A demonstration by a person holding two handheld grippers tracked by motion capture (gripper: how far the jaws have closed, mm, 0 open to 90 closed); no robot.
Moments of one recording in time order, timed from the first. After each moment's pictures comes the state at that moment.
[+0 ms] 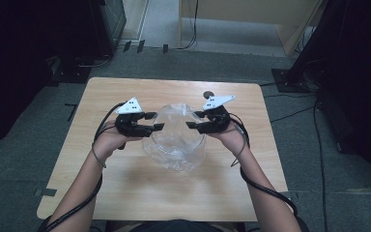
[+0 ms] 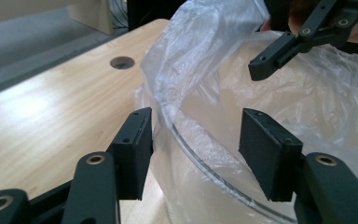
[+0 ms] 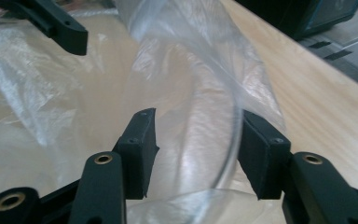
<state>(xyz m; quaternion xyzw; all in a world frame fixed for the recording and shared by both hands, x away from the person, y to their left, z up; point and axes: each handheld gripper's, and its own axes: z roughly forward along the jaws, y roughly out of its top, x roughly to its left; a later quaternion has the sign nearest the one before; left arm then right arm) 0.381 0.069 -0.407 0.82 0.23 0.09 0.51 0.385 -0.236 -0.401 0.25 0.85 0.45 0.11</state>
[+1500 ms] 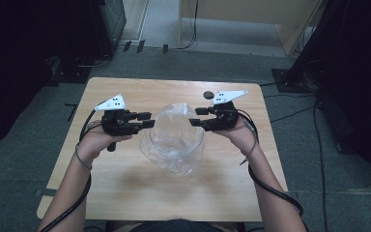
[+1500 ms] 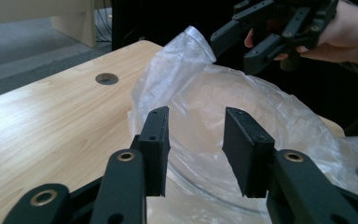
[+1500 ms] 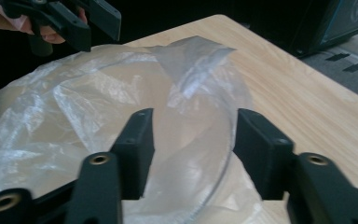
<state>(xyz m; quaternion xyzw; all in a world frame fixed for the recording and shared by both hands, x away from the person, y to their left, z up) 0.363 0.098 -0.378 0.80 0.23 0.04 0.56 0.373 -0.250 -0.369 0.26 0.83 0.50 0.08</state>
